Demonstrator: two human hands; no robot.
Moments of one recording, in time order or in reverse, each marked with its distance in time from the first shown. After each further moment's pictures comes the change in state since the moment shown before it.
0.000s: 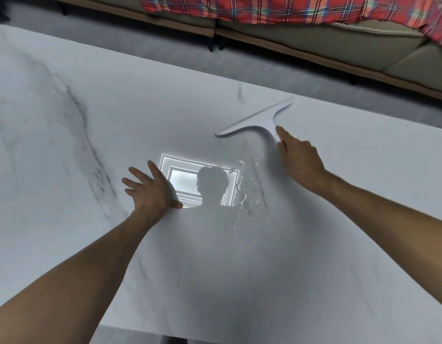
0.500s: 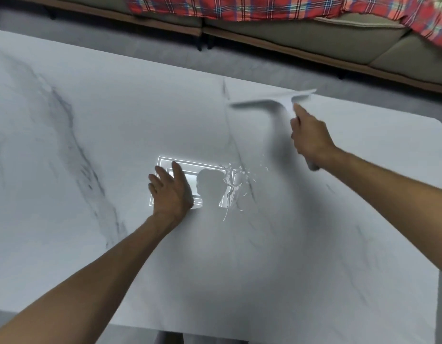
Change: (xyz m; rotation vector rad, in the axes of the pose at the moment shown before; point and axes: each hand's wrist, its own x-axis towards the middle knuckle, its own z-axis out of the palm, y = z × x) left_hand -0.047 0.055 0.022 -0.017 0.153 0.183; right_hand -0.003 0.028 -0.046 0.320 0.071 0.220
